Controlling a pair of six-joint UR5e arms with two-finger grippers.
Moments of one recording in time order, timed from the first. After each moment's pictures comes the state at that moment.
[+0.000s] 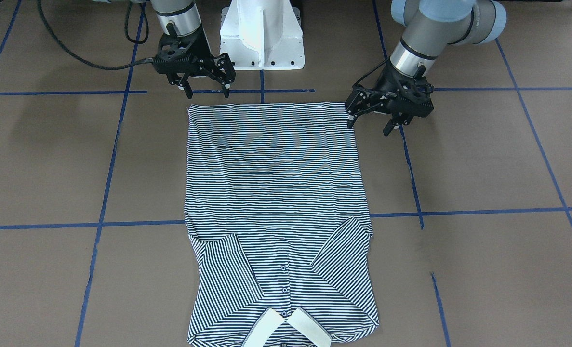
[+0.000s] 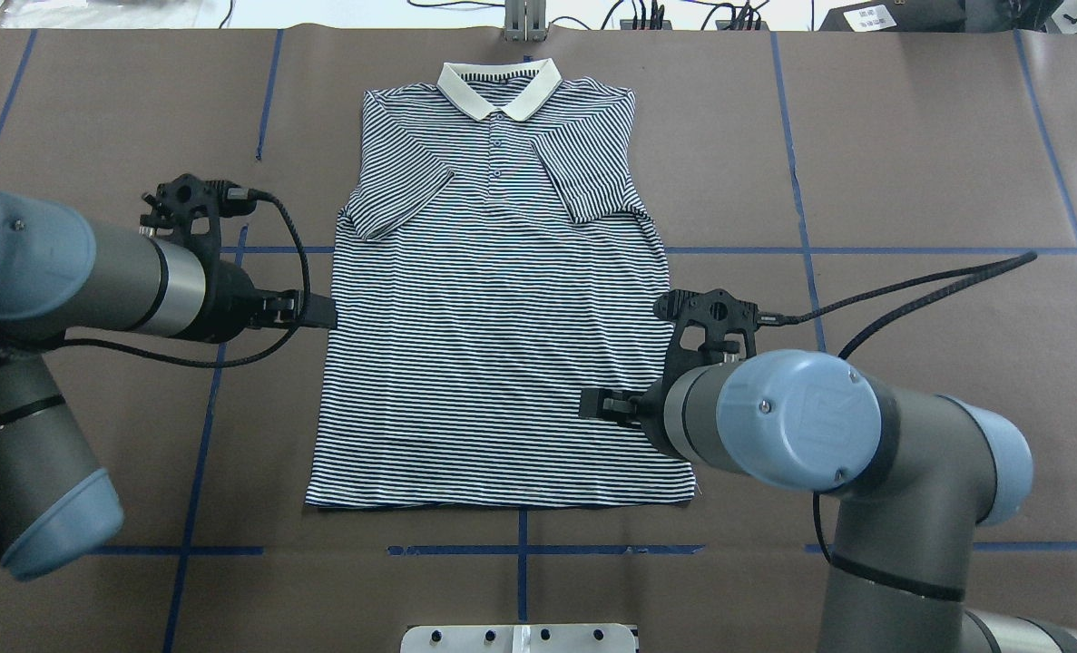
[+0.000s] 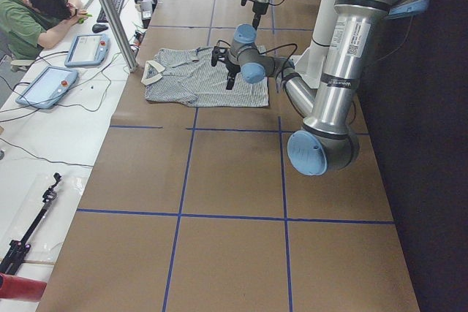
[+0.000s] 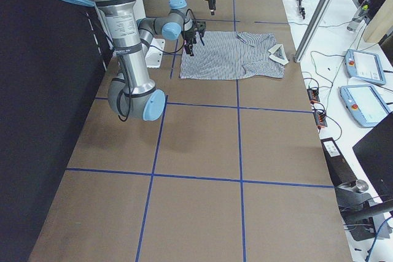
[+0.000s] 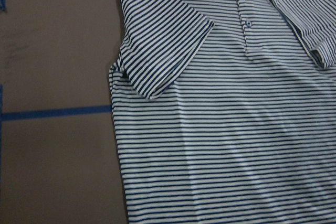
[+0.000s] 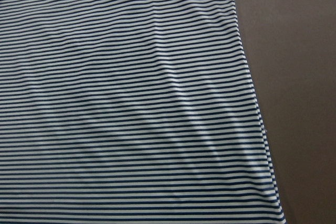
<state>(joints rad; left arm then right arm) -0.62 -1.79 -2.02 -1.95 -1.87 -1.19 0.31 -1.19 2.13 -1.56 1.58 1.52</state>
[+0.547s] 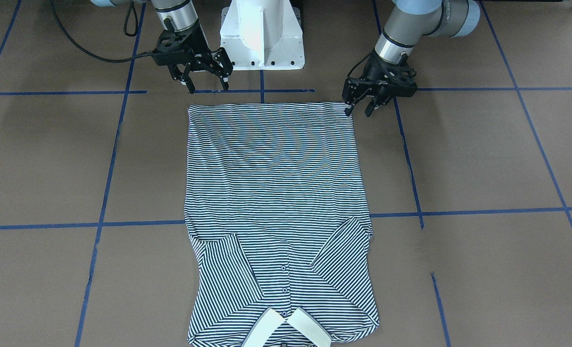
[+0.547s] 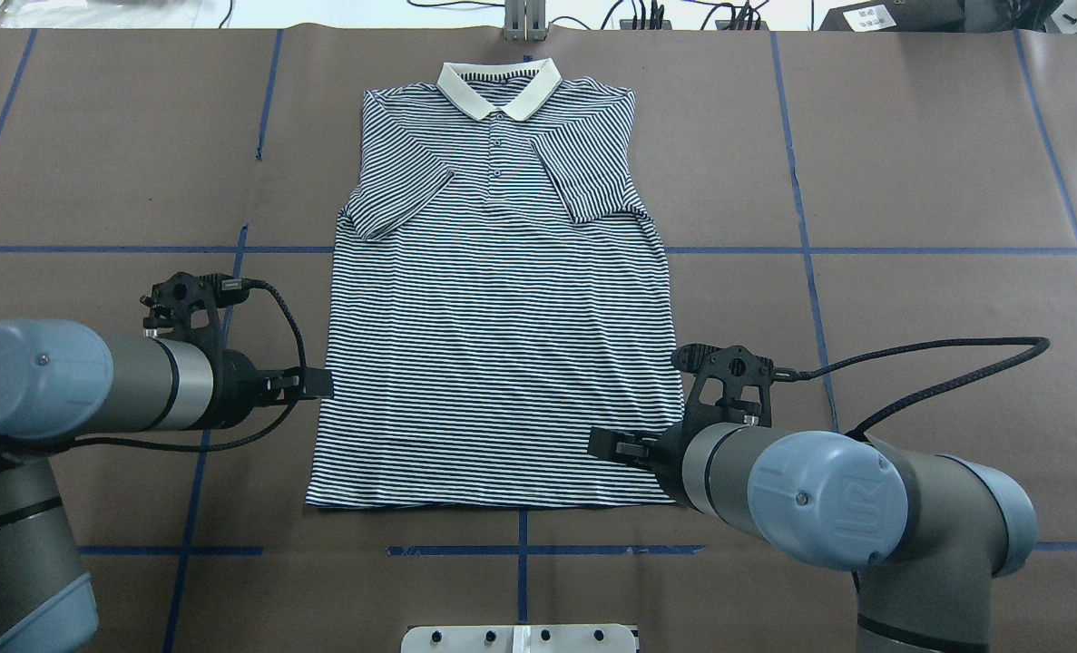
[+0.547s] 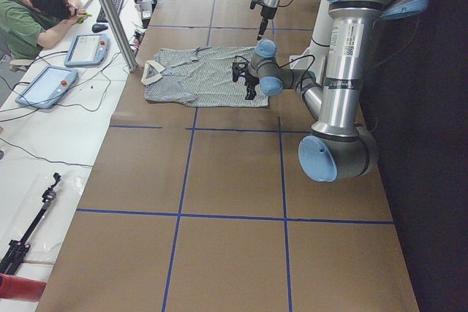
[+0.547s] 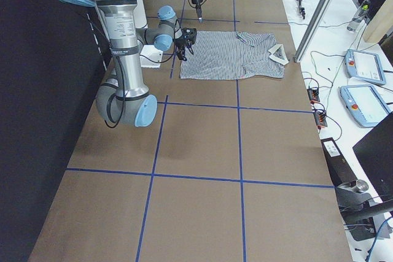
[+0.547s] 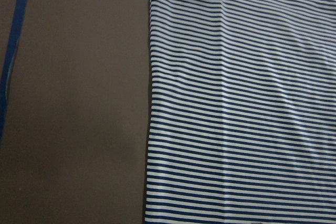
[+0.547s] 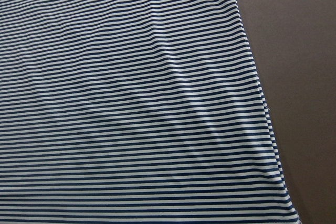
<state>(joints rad) -0.41 -1.68 -2.02 -2.03 -1.70 -1.48 0.23 -1.30 2.13 -1.39 1.47 1.58</state>
